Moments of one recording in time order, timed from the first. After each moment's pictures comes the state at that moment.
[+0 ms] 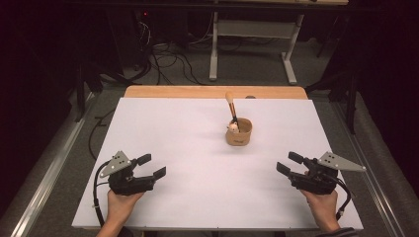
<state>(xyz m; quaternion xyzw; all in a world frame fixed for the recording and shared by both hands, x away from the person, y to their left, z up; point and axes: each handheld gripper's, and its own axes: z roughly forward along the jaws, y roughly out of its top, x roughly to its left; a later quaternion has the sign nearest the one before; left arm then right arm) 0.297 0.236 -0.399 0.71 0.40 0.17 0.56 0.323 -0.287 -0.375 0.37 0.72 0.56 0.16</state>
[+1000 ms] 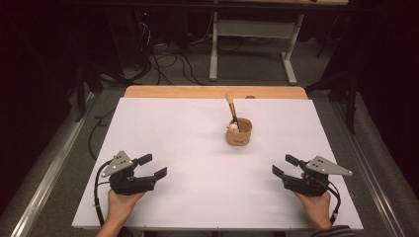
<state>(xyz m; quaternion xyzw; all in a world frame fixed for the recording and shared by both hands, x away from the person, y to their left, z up) 0.298 0.234 -0.399 0.72 0.39 0.17 0.55 0.326 -0.278 -0.399 0.37 0.74 0.52 0.21</state>
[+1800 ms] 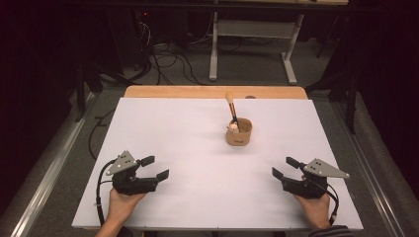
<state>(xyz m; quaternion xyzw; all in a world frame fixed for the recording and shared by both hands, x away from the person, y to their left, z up) 0.302 0.230 -0.403 0.74 0.39 0.15 0.53 0.323 -0.277 -0.407 0.38 0.75 0.50 0.22</state>
